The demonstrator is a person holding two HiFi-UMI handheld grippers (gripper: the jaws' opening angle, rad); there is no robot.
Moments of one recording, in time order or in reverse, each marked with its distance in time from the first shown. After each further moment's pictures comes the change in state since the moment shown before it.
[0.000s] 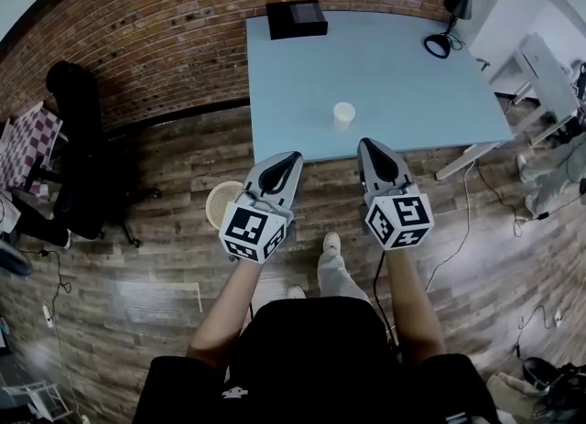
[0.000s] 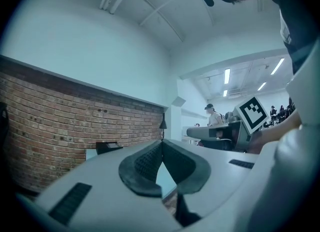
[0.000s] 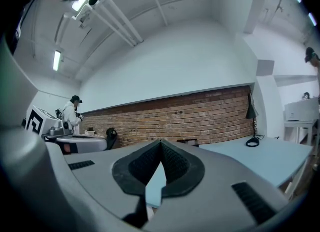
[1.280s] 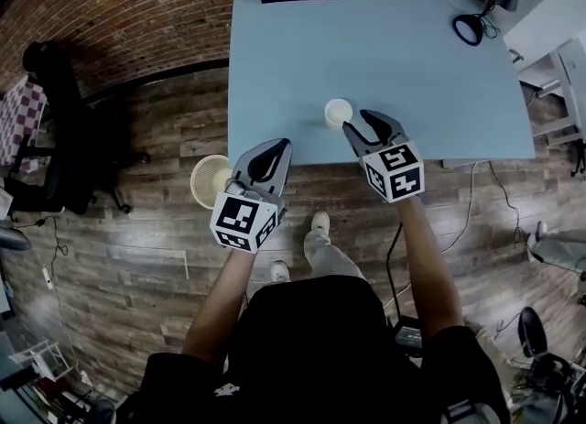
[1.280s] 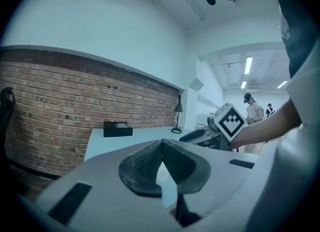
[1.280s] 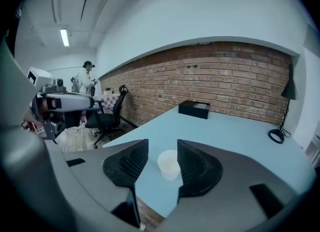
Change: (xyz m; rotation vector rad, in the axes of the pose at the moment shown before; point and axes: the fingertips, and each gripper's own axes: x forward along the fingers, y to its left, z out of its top) left arm 0.144 0.063 -0.088 -0.097 0.178 0.142; right arm 0.163 -0.141 -0.142 -0.160 0.482 0.265
